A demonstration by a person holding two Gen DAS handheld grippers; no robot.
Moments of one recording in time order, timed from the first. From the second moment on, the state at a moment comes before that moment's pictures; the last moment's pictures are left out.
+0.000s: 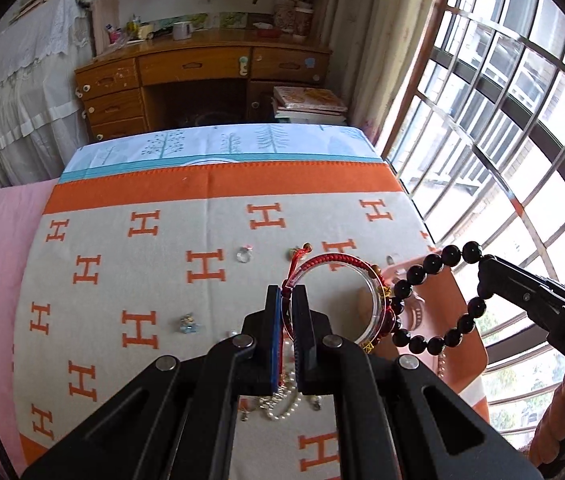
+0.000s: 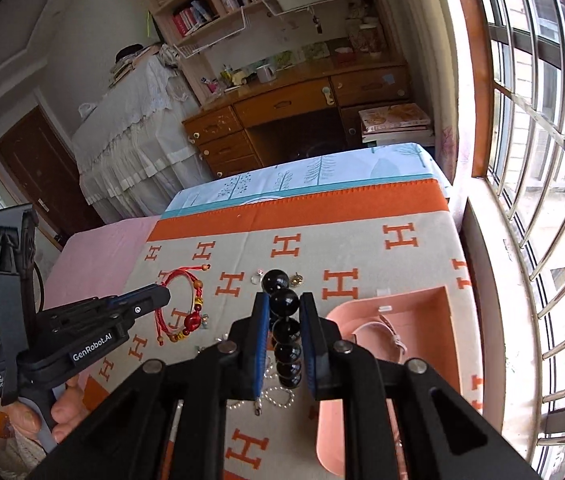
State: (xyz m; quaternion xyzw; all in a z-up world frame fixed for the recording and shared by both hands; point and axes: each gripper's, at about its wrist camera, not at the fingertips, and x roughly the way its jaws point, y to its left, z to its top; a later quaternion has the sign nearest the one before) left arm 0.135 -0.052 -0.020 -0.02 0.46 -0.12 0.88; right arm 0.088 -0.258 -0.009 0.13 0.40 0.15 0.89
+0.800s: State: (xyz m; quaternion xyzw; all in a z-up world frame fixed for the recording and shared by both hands) left arm 0.110 -0.192 -0.093 0.08 0.53 -0.22 0.82; right arm 0.049 -0.317 -0.117 0.13 0.50 0.06 0.86
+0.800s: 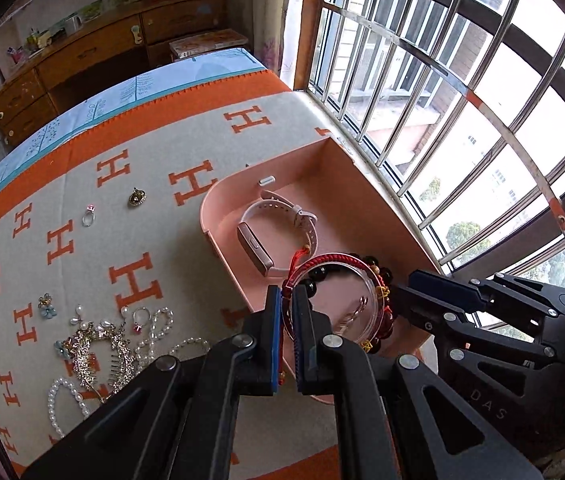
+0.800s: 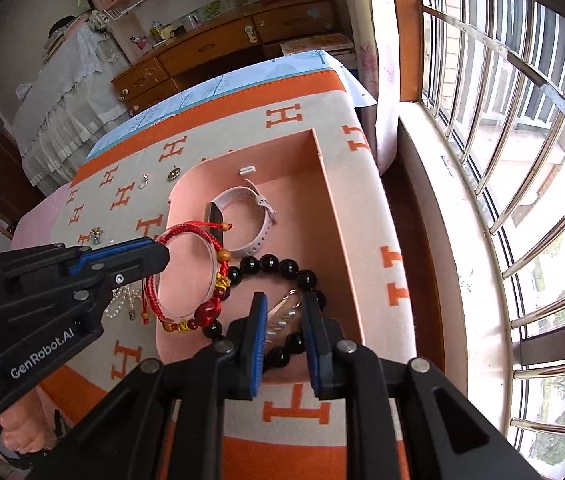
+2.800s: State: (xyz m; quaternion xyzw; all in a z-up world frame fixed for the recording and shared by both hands) left arm 0.041 0.011 -0.126 0.06 0.50 -0.07 0.86; right arm 0.027 -0.200 -0.092 0.08 0.44 0.17 0.88
